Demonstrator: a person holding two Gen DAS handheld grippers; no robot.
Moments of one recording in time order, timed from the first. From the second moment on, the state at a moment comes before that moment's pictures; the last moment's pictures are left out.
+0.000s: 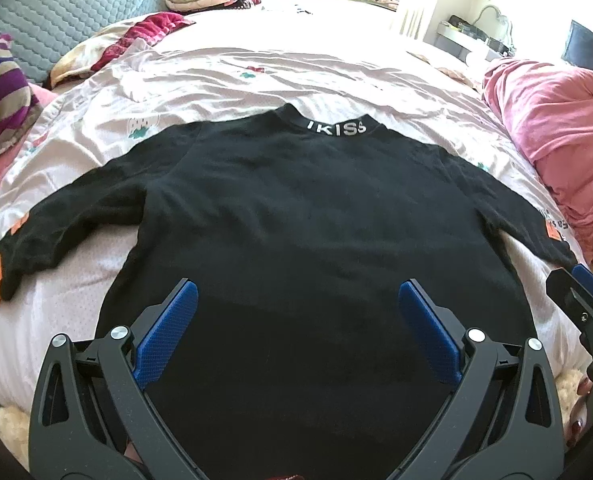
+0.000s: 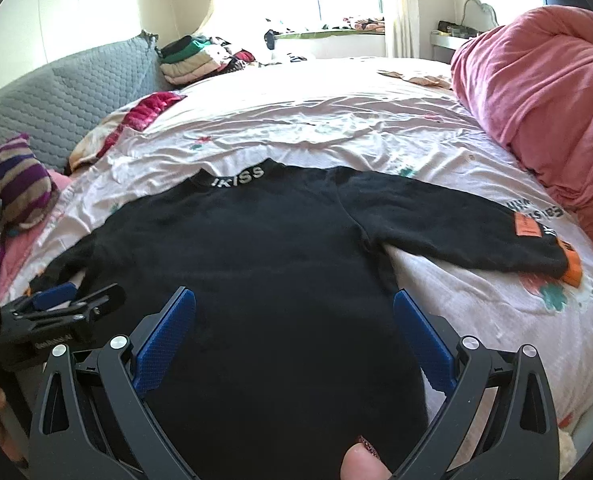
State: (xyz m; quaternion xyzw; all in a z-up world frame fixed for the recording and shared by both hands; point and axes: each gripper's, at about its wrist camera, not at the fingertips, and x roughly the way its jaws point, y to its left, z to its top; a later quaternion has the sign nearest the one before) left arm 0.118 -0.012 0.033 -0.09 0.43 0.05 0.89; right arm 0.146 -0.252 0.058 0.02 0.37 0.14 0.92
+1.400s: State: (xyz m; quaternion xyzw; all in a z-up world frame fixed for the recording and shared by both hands) left arm 0.241 -0.066 0.052 -0.07 0.45 0.02 0.89; right arm 0.256 -0.359 0.050 0.11 0.37 0.00 0.92
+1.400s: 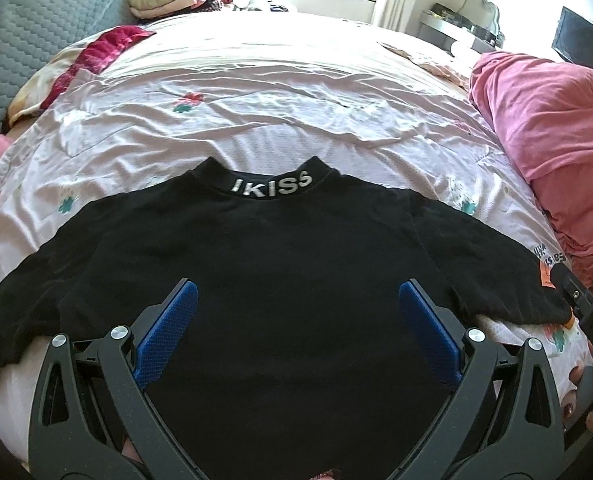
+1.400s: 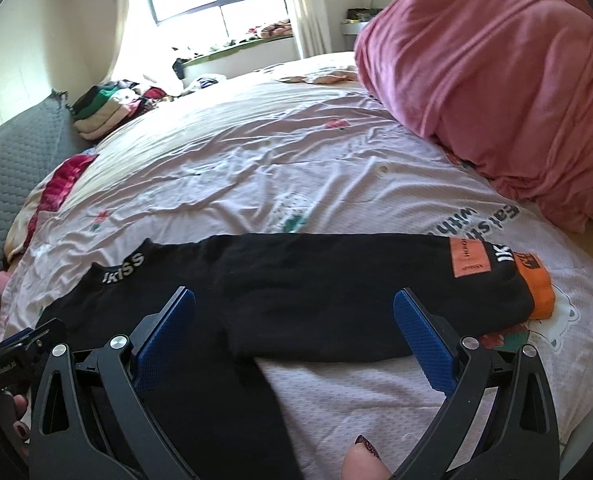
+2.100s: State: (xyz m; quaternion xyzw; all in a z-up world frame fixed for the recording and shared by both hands) left arm 0.279 -0.118 0.021 -0.04 0.47 -0.02 0.88; right arm 0.270 -0.465 -0.003 0.23 0.42 -0.17 0.86
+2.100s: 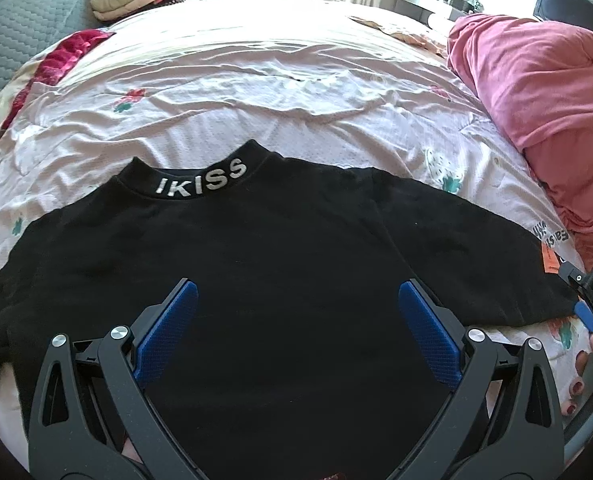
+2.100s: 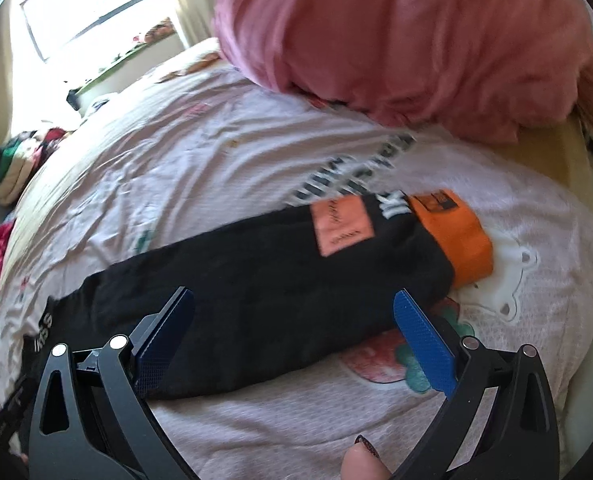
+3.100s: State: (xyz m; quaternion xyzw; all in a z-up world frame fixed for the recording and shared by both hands) left arm 0.286 -0.093 0.021 -0.08 0.49 -0.01 0.87; right arm 0.258 -0.552 -0.047 0.45 0.33 -0.21 0.80
